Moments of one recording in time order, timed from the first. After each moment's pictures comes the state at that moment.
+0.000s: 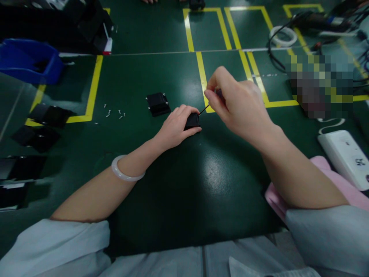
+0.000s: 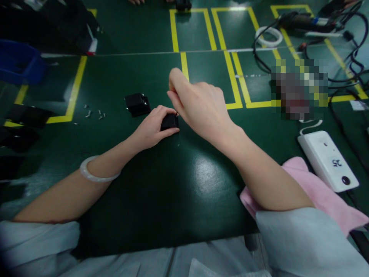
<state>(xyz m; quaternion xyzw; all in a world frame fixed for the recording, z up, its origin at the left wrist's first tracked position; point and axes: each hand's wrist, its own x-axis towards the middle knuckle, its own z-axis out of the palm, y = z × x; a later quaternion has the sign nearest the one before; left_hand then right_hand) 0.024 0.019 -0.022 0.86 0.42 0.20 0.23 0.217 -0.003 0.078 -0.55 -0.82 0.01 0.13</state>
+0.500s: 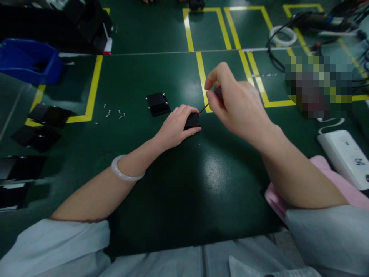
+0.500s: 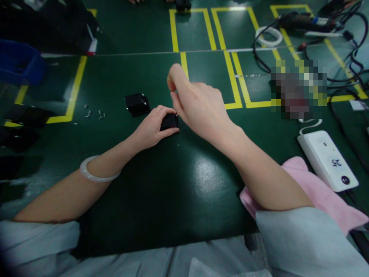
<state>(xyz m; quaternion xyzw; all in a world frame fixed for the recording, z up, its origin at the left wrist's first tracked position) 0.024 0.019 -0.024 0.86 0.42 0.20 0.23 0.216 -0.002 0.075 -0.54 -0.83 0.03 0.15</state>
